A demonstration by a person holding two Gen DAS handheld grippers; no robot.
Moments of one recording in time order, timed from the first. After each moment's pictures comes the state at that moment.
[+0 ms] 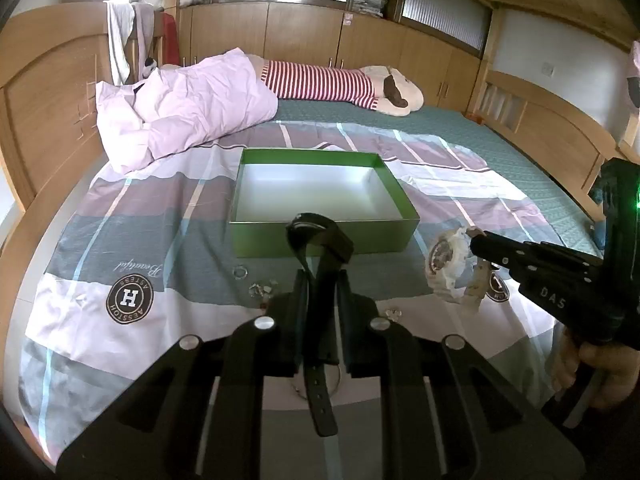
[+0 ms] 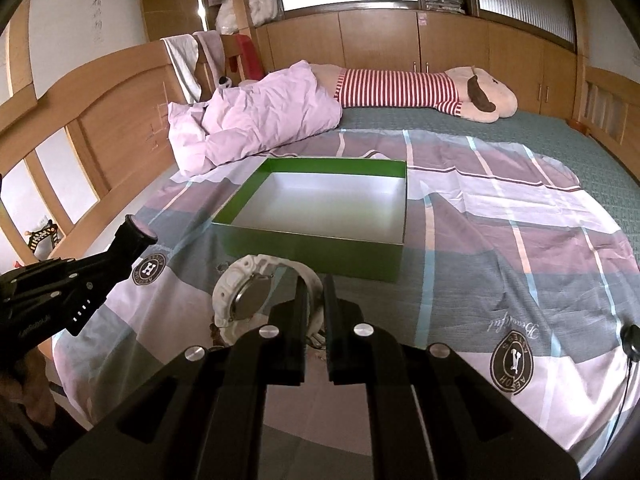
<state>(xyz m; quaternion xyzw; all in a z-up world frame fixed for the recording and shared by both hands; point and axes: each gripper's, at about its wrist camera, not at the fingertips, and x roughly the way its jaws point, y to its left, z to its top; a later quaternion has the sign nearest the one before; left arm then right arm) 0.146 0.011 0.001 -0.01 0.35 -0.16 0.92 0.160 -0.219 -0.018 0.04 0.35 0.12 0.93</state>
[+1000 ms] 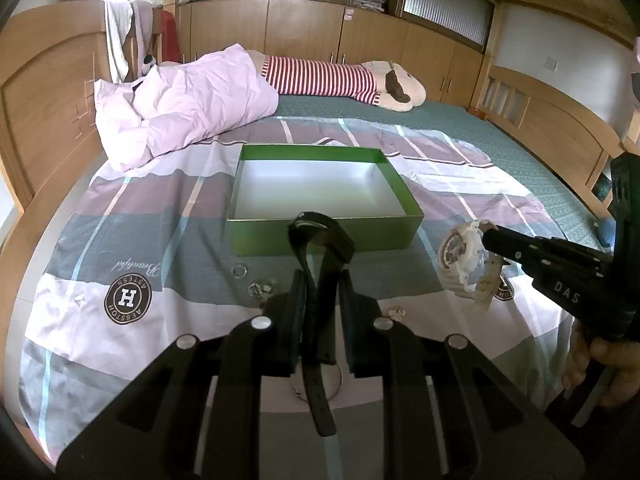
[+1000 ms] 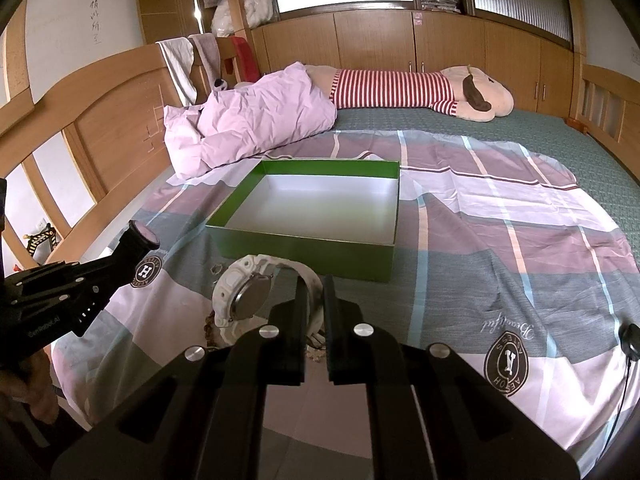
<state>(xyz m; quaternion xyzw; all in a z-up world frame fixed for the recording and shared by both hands) 0.154 0.011 -0.007 0.00 0.36 -0.16 0.92 0.159 -0.226 -0.018 0.04 0.35 0.12 0.93</state>
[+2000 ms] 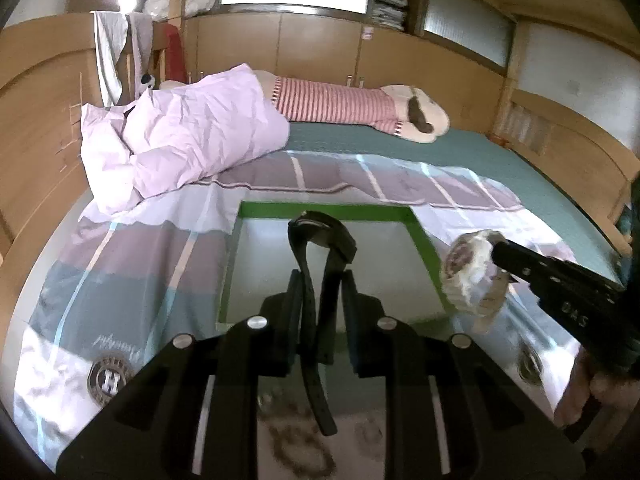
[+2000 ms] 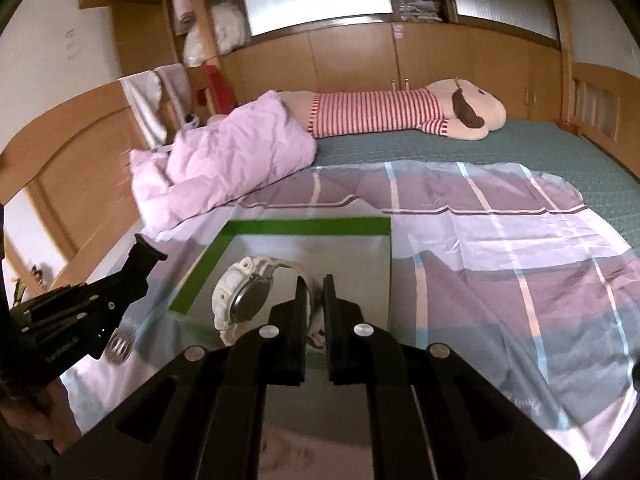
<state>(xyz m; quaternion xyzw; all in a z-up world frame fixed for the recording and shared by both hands) 0.289 -0.017 -0.002 -0.01 0.33 -0.13 0.94 0.285 -0.236 -0.010 0.08 0.31 0.08 0.94</state>
